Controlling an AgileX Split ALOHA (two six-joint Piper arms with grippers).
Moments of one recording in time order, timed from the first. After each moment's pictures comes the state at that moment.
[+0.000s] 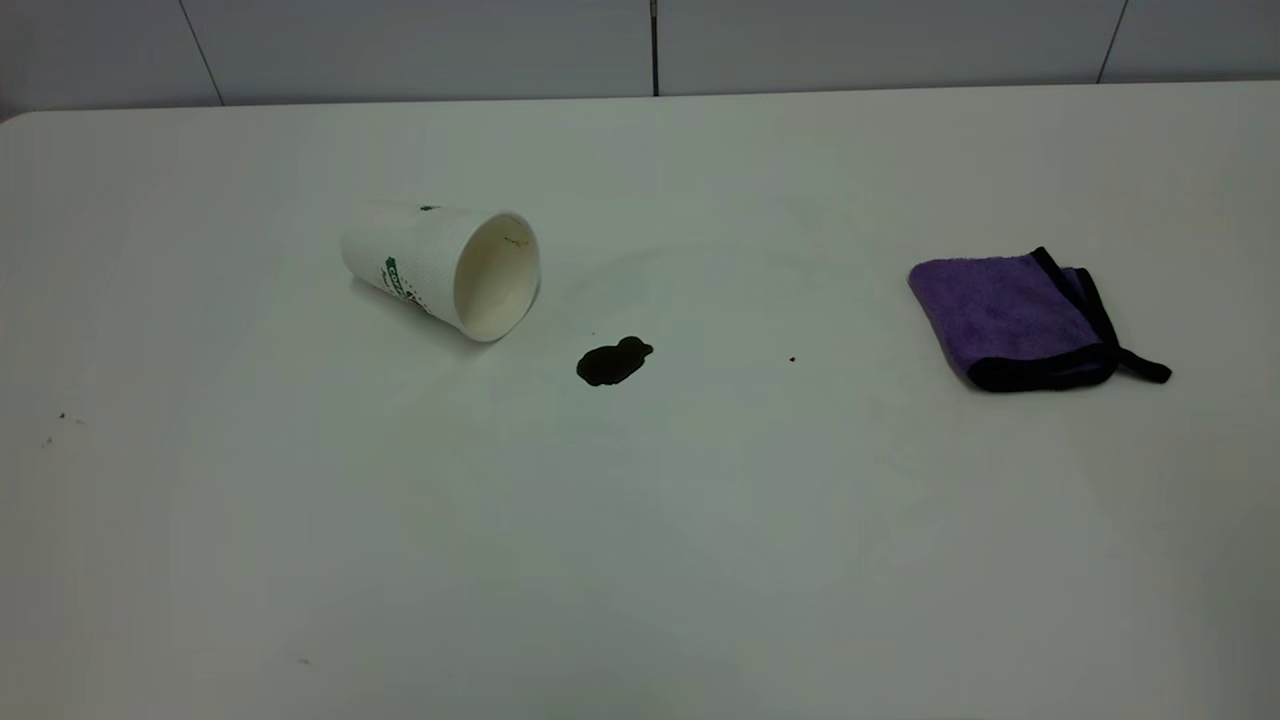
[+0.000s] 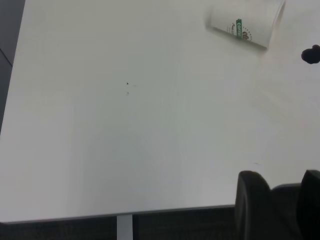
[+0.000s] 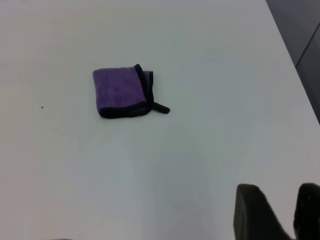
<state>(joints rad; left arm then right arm) -0.04 -0.02 -0.49 0.00 1.12 0.02 -0.07 -0.02 -0.48 0.00 1.12 -0.02</state>
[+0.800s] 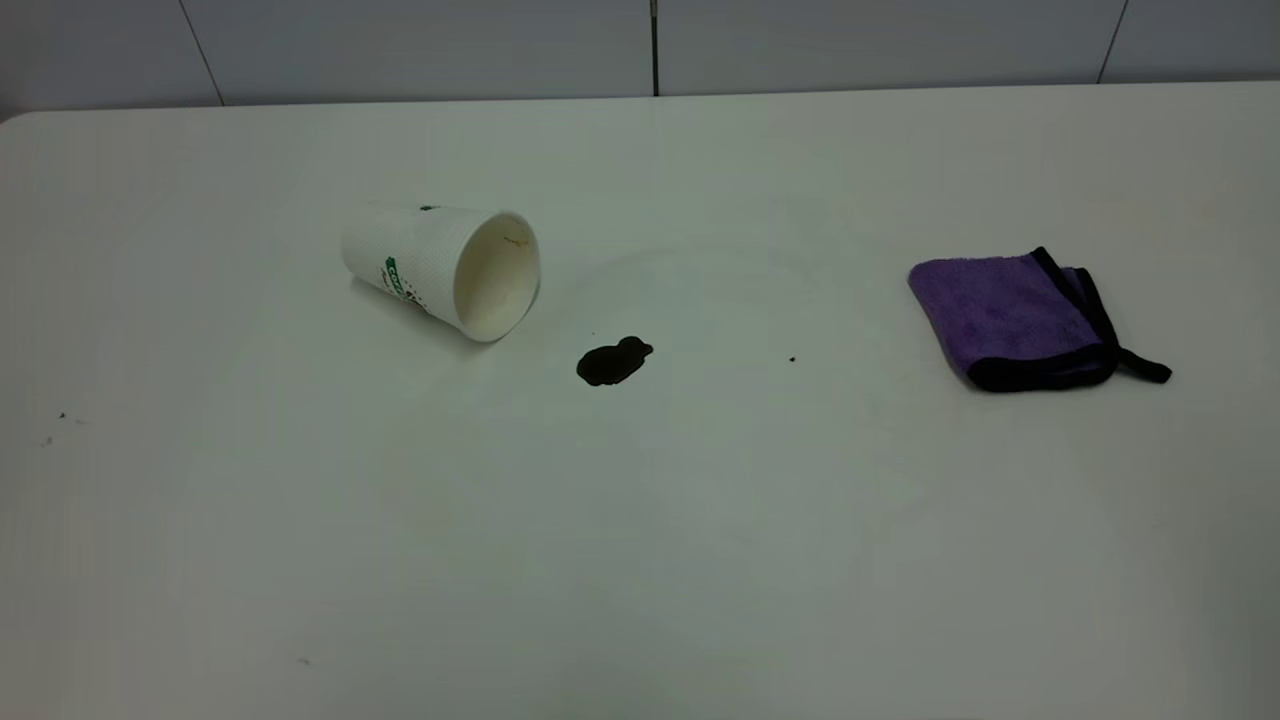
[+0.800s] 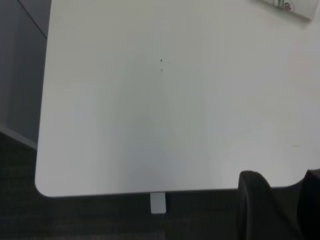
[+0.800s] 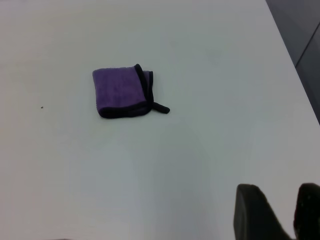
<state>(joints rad) -0.04 0.28 -0.57 0.11 1.06 0.01 -0.07 -0.02 -0.48 0.00 1.12 -0.02</state>
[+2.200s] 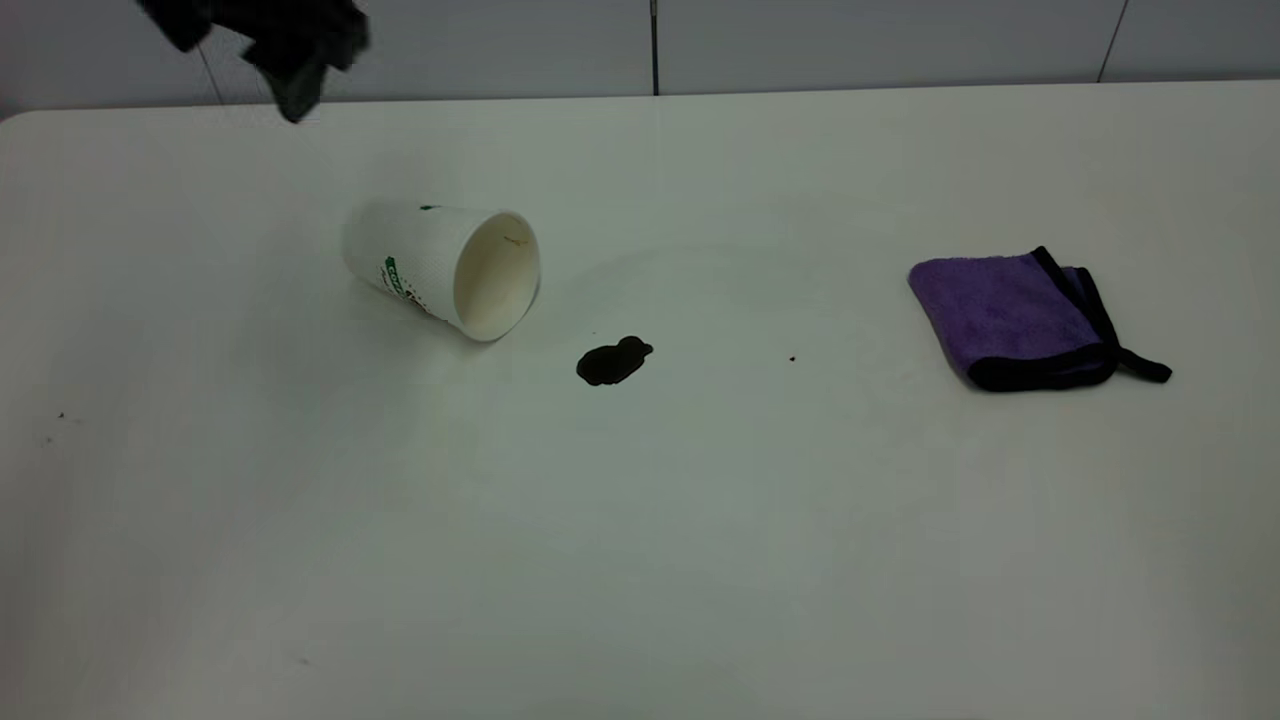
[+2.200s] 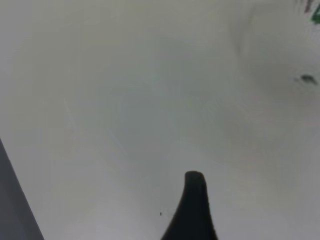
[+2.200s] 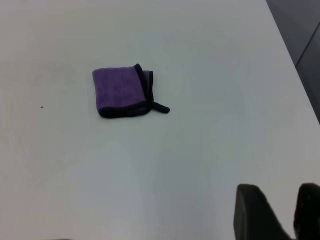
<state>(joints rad) -0.45 2.01 -1.40 0.61 0.70 -0.31 -0.07 -0.02 -0.48 0.00 1.12 -0.02</state>
